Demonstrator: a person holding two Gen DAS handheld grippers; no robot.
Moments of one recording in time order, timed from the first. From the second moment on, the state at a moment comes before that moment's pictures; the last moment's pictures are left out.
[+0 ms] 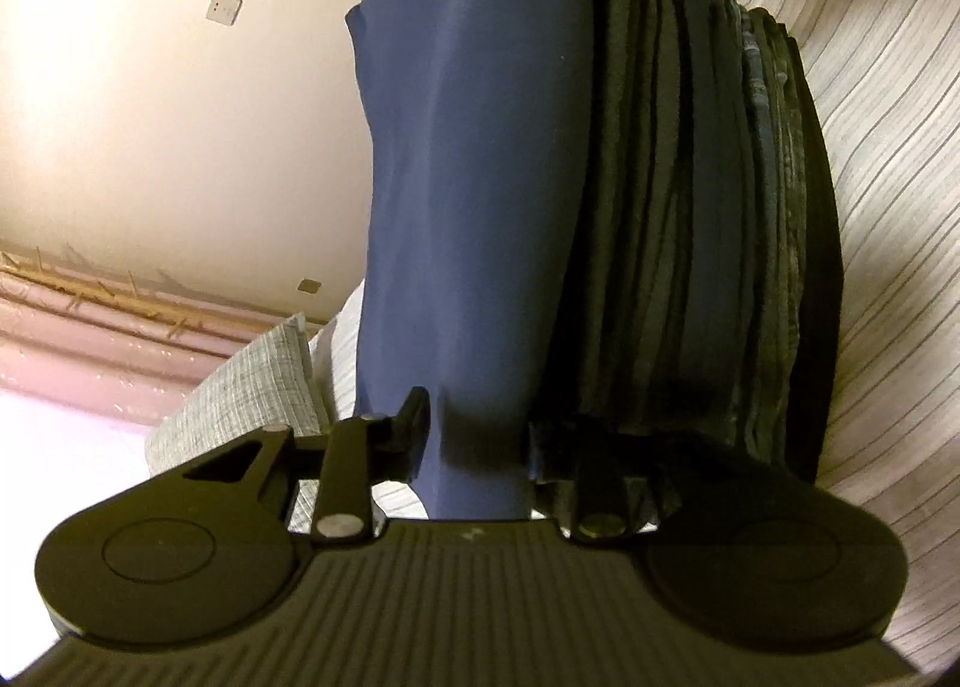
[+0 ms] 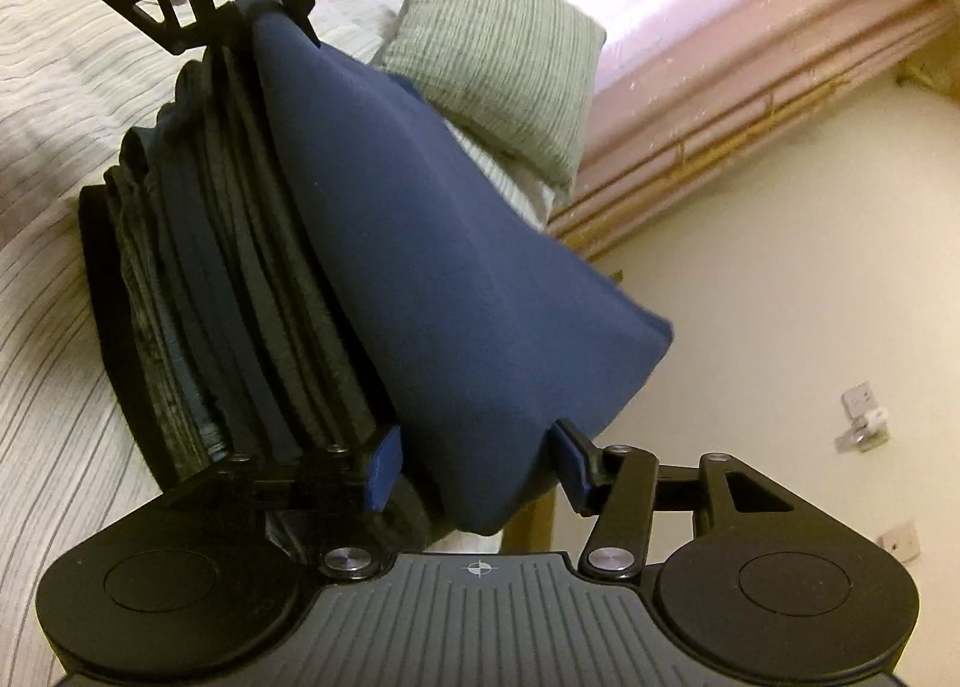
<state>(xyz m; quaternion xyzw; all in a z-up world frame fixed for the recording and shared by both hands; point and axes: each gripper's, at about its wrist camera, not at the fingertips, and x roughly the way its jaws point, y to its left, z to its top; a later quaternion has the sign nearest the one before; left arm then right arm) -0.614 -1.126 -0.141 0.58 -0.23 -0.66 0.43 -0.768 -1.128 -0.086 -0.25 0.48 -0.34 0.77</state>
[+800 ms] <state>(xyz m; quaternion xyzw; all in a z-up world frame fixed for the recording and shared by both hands) -0.600 -1.110 -0.112 0.58 -0.17 -0.67 0.43 -0.804 -1.113 -0.020 -0.07 0.40 -0.41 0.82</state>
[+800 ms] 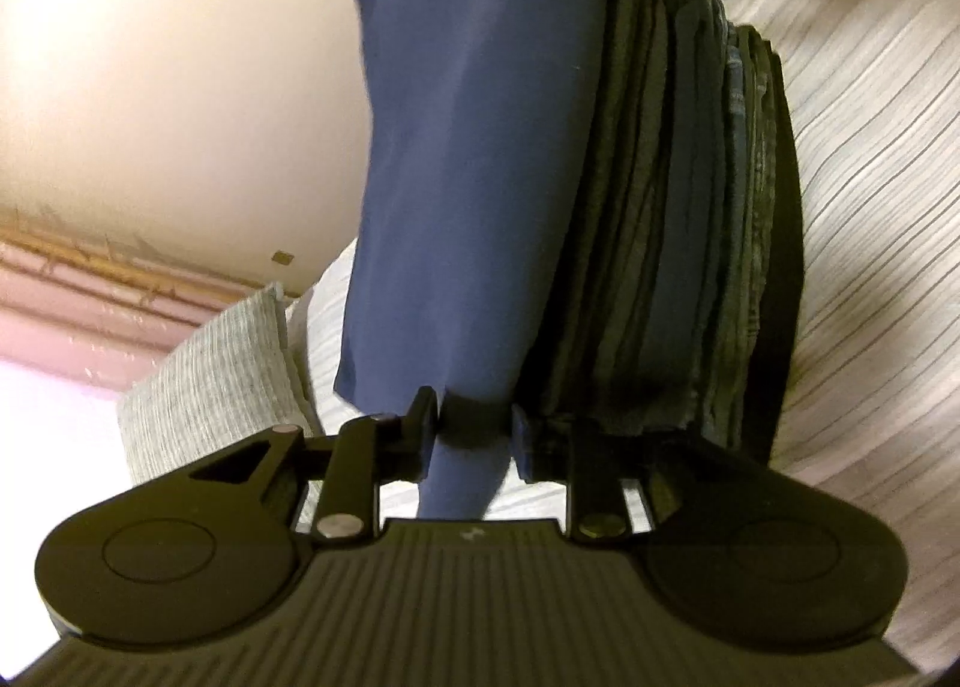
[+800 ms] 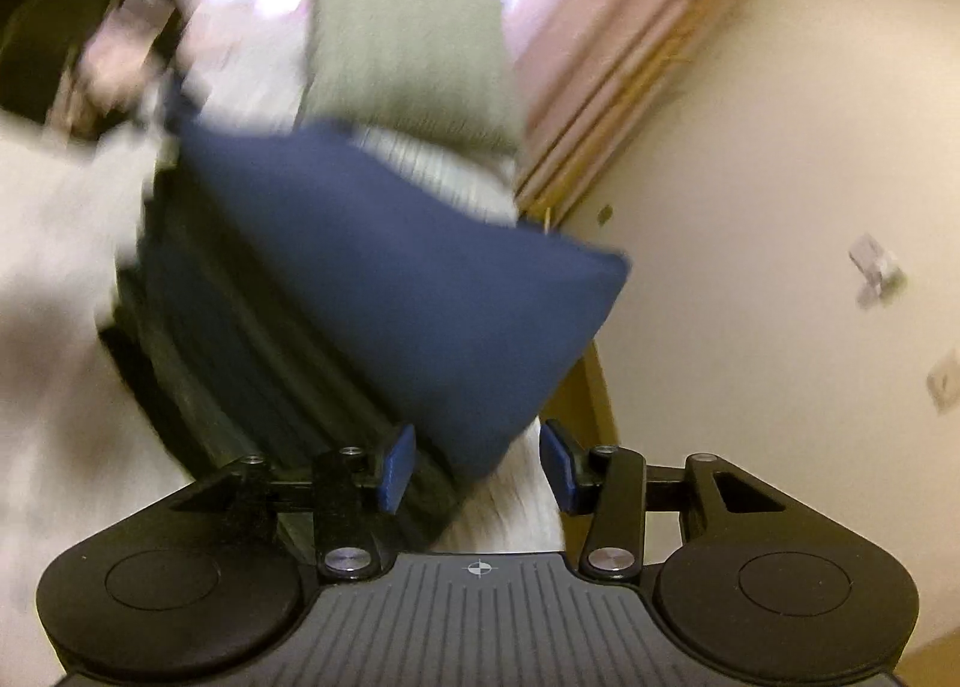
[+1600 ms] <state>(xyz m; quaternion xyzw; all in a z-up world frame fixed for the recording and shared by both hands) -0.618 -1.145 -0.081 0.49 0.01 -0.74 0.47 -0.822 -1.163 -0.047 0.14 0.35 -0.38 0.84</state>
